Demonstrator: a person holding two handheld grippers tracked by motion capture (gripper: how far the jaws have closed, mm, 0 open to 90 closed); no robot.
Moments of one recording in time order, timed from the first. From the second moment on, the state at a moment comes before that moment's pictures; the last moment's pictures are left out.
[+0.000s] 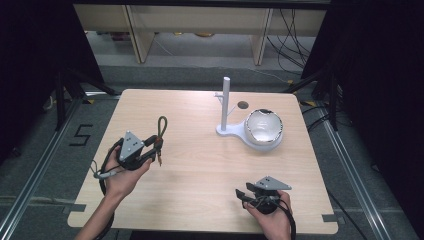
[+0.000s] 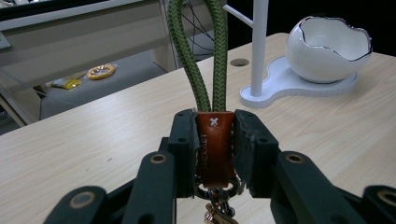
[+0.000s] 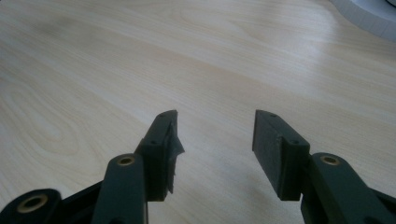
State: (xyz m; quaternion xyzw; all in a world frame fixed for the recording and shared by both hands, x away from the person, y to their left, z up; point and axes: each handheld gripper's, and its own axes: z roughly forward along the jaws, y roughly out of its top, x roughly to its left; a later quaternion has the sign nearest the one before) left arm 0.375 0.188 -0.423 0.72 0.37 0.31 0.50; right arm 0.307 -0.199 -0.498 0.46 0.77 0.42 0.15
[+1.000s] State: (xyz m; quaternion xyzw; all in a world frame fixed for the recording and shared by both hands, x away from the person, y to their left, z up) left arm 0.385 0.173 -0.420 0.72 0.36 0.31 0.50; right arm 0.306 -0.199 -0.498 0.46 0.77 0.42 0.15
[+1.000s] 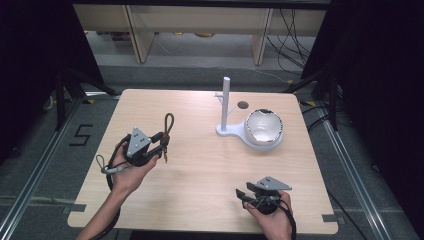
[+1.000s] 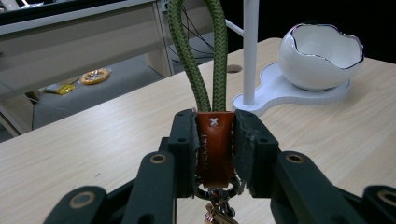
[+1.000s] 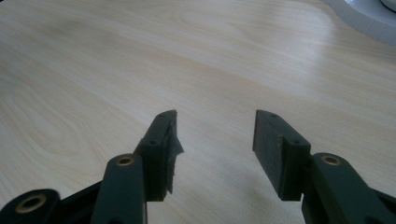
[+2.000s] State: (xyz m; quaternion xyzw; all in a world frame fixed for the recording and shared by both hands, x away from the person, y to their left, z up) left arm 0.397 0.158 -0.417 0.72 0.35 0.30 0.51; right arm 0.306 -0.200 -0.497 0.46 0.77 0.42 0.15
